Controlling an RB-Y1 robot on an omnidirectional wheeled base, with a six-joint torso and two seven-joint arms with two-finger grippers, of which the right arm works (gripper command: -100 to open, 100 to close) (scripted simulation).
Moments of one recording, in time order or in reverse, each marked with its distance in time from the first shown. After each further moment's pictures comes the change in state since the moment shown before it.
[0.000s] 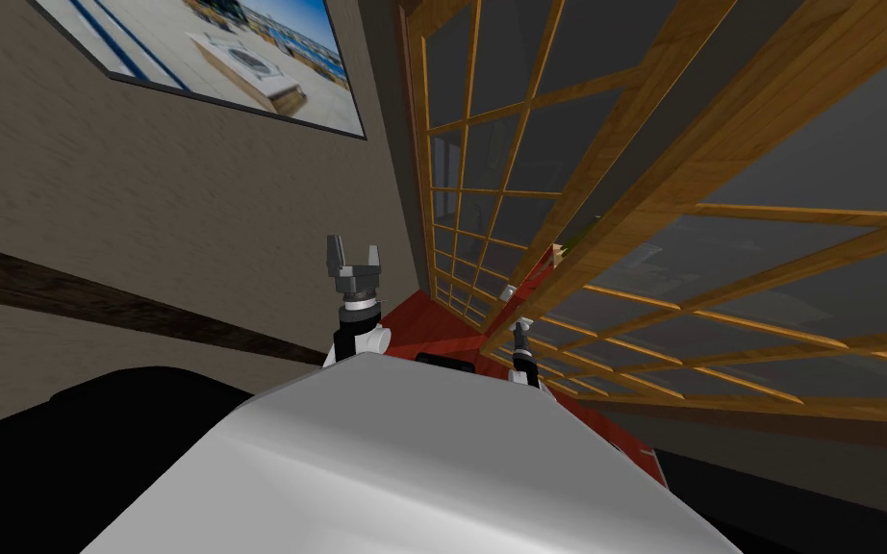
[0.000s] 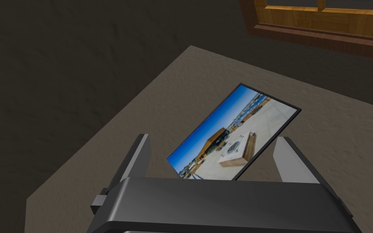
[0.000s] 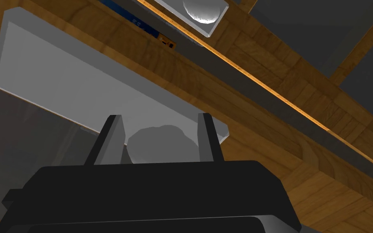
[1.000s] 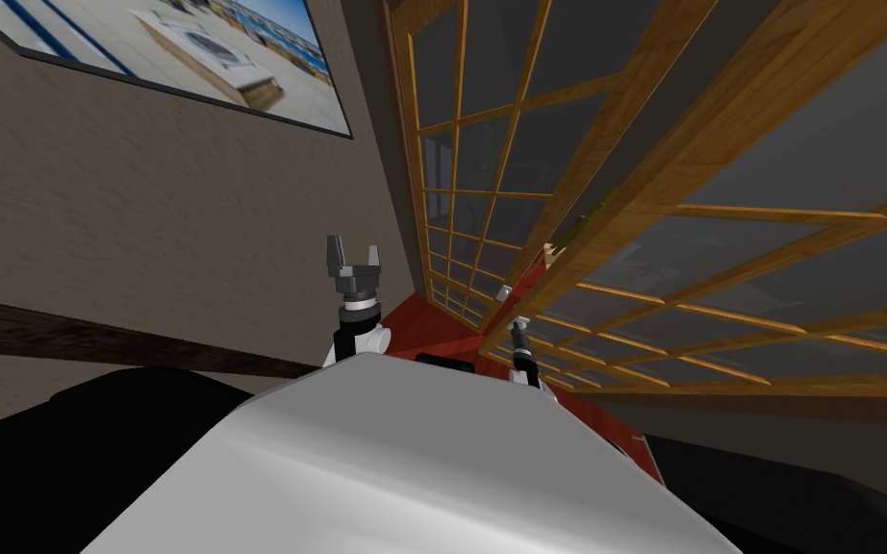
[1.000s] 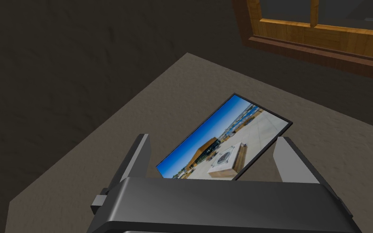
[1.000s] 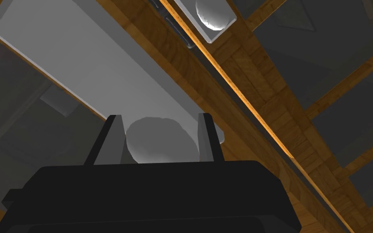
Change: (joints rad) arm -0.012 0.000 -0.036 0.014 0.085 0.006 0.228
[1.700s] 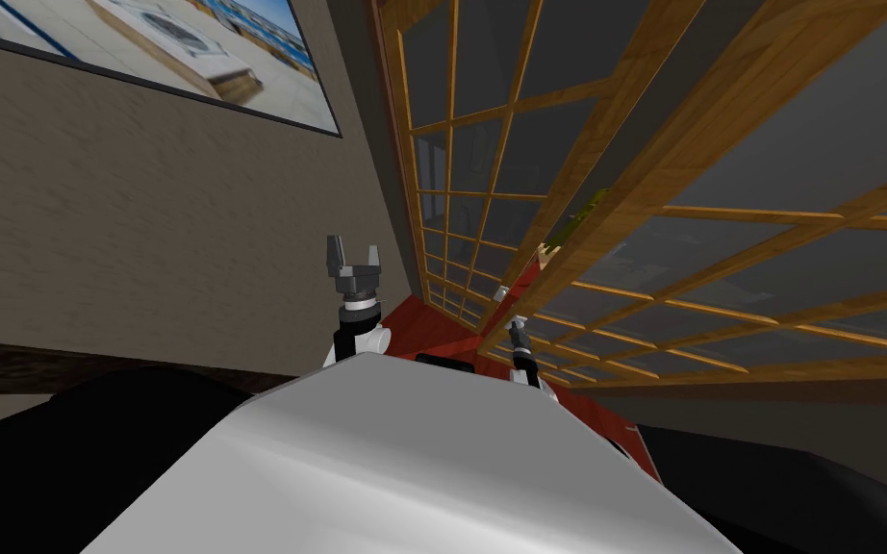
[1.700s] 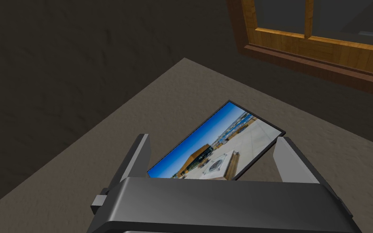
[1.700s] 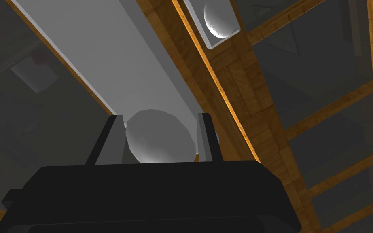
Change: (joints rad) arm -0.016 0.001 -0.027 0.017 0.065 0.001 0.167
